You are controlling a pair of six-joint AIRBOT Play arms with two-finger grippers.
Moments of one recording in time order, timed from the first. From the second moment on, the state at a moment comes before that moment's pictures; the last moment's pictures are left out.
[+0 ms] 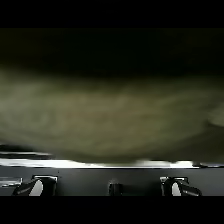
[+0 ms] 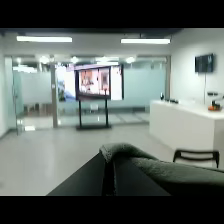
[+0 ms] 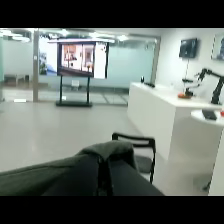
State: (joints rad) left arm 0.35 -0.71 1.96 0.95 -0.99 -1.37; right arm -0.31 -0.64 1.94 -1.35 1.04 1.45
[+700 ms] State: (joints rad) left arm 0.23 -1.27 1.18 0.95 -1.07 -1.40; right arm -0.23 -1.39 1.37 -1.09 1.33 1.51
